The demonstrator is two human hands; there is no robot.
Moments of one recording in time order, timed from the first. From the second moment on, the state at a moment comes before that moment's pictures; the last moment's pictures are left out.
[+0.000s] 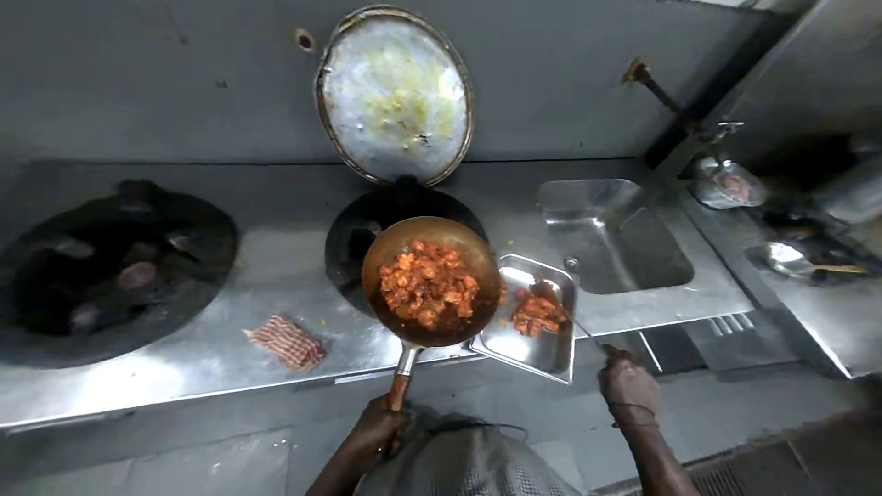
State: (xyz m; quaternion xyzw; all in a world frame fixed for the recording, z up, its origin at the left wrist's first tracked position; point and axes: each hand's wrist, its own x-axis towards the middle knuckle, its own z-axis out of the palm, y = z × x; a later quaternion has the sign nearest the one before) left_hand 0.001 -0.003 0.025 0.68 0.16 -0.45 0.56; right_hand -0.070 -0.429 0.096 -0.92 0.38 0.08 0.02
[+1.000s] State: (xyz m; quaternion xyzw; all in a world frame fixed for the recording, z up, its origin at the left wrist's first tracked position) left_hand 0.009 0.006 0.009 0.71 0.14 -0.47 0.51; right_hand 0.069 -0.322 0.030 -0.91 0.26 0.17 0.28
